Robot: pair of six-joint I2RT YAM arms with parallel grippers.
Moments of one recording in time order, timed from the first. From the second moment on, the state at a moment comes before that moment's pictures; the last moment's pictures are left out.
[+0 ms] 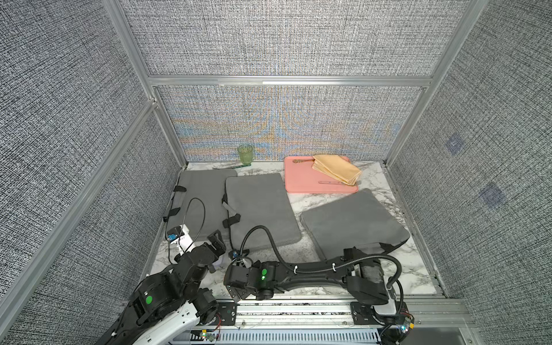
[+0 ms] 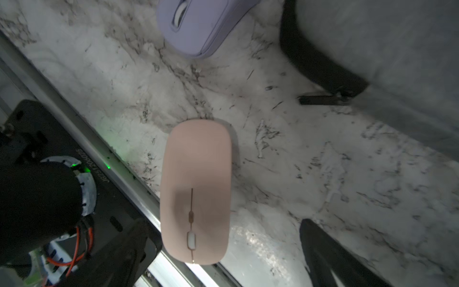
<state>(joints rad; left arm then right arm) -0.89 0.35 0.79 -1.15 -0.74 -1.09 1.47 2.09 1.58 -0.58 0.24 0.69</state>
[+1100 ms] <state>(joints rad) -0.89 0.79 0.87 -0.87 -0.46 -0.86 1.27 1.59 1.10 -0.63 0.31 0.85</state>
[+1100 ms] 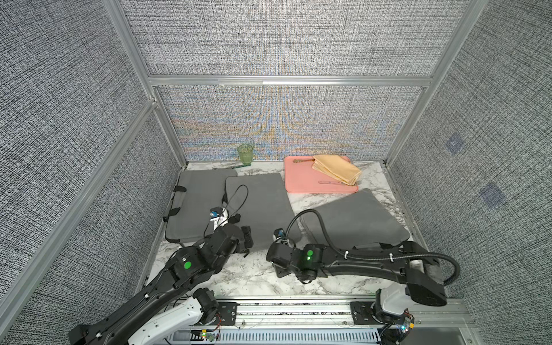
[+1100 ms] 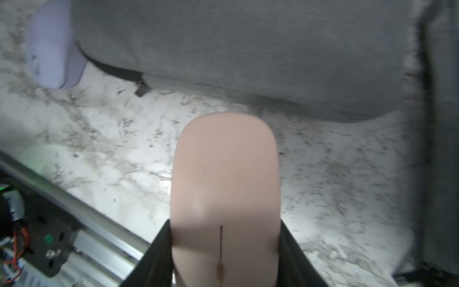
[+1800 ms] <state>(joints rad) -0.89 0.95 0.85 -0.56 -0.22 -0.78 1.15 1.74 1.02 -0.65 0.28 0.92</state>
